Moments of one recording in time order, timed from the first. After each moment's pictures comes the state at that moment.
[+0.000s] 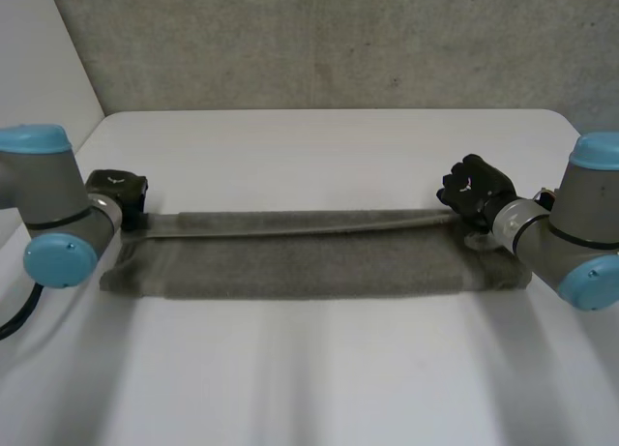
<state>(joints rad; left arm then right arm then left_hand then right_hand) 4.56 -2.42 -1.05 3.09 -1.61 3.57 1.77 -0.83 1.22 -0.08 1.25 1.97 1.16 1.16 1.16 1.16 1.00 0.74 0.75 0.76 0.76 0.62</state>
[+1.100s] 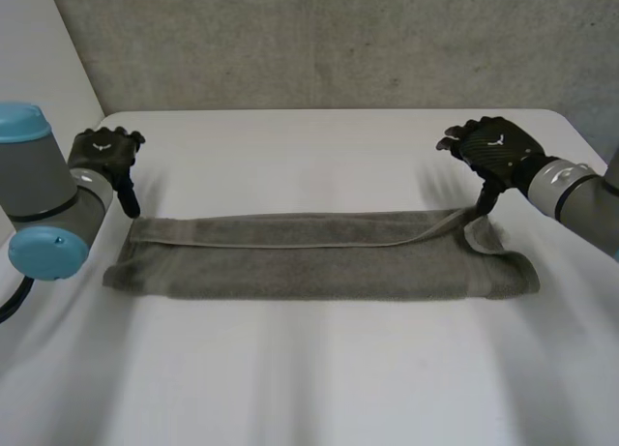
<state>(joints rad) 4.54 -2.26 -1.15 3.22 -1.61 3.43 1.66 -0.87 1.07 0.04 1.02 2.50 0.19 0.18 0.18 0.18 0.04 0.24 0.25 0.24 0.26 0.06</state>
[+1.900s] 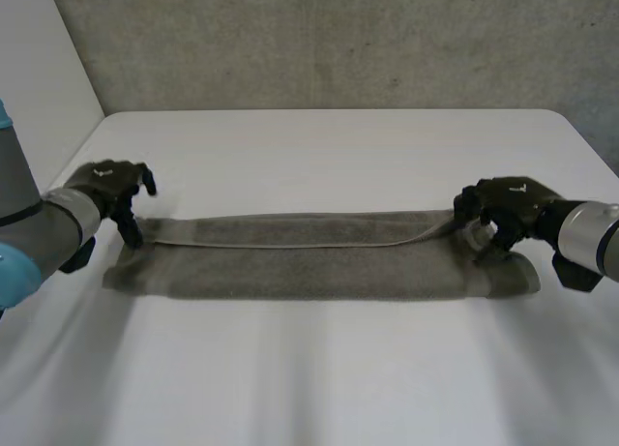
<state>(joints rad) 4.56 -2.05 -1.37 3.01 -1.48 3.40 1.63 -1.16 1.44 0.26 1.05 2.76 0.49 0.49 0.49 0.49 0.31 0.67 0.66 0.67 0.67 0.50</state>
